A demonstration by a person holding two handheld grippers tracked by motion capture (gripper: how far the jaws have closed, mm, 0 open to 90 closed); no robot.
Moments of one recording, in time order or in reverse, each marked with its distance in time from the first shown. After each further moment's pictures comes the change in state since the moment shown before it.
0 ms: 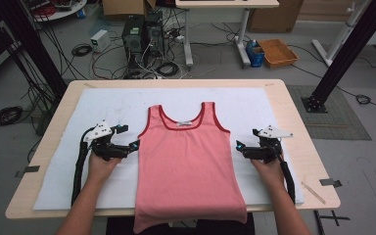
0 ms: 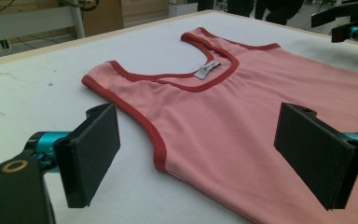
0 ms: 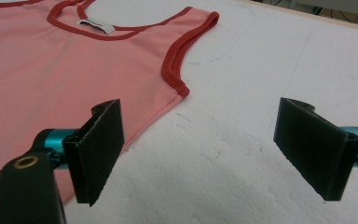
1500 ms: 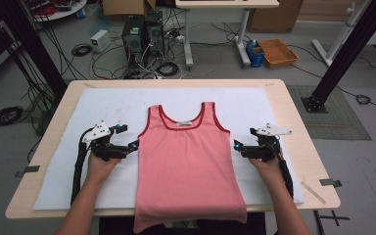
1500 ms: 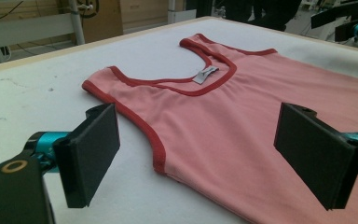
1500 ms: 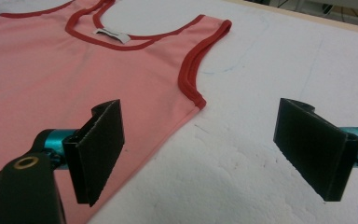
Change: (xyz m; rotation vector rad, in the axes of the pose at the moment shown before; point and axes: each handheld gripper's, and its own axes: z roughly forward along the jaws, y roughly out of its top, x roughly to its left) left arm 0.000 -0.001 -0.002 -0.026 -0.006 0.004; right arm 0.009 0.015 -0.004 0.009 0.033 0.009
